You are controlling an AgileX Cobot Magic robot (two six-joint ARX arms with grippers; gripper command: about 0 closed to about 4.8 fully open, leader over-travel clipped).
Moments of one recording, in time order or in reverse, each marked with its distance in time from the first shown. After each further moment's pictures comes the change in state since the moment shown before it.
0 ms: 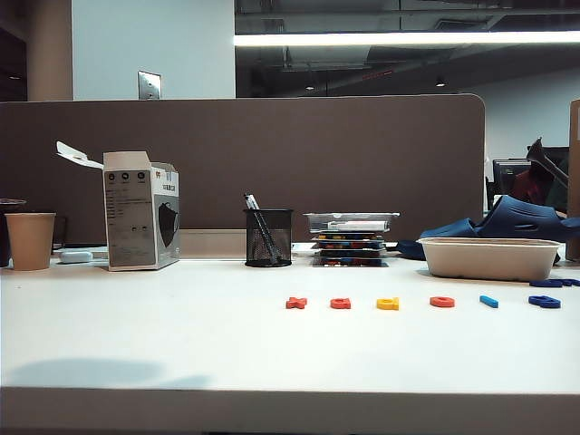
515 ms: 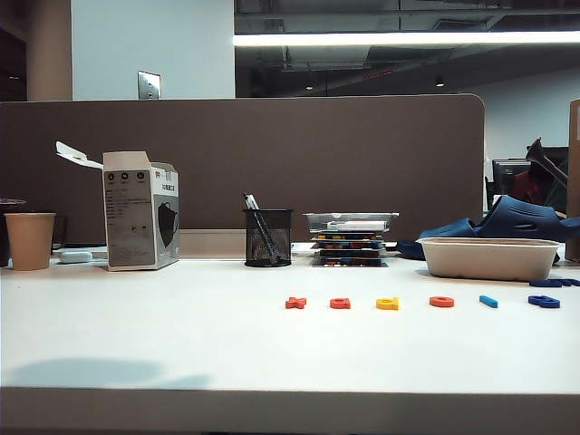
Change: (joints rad) left arm 0.000 0.000 0.000 0.000 0.000 0.000; right arm 0.017 0.661 0.580 -0.348 -0.193 0.001
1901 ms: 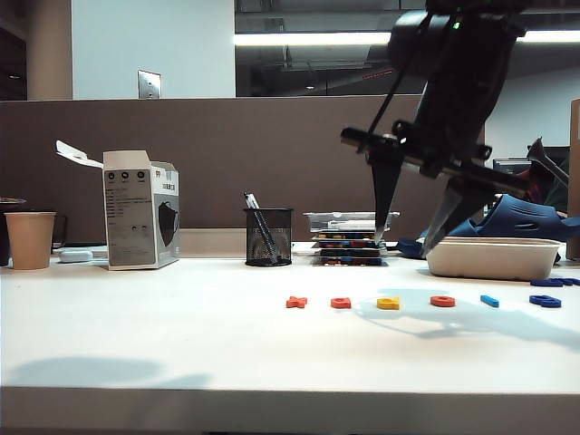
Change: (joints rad) left arm 0.000 0.000 0.000 0.000 0.000 0.000; right arm 0.481 1.052 0.311 0.020 0.067 0.447
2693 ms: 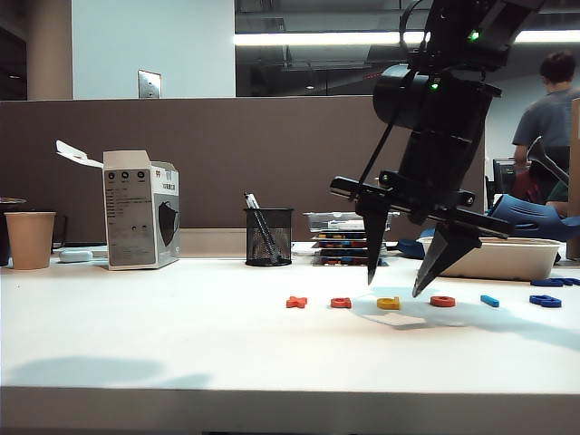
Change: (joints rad) left arm 0.000 0.000 0.000 0.000 0.000 0.000; right arm 0.000 0.131 0.012 0.084 0.018 0.028
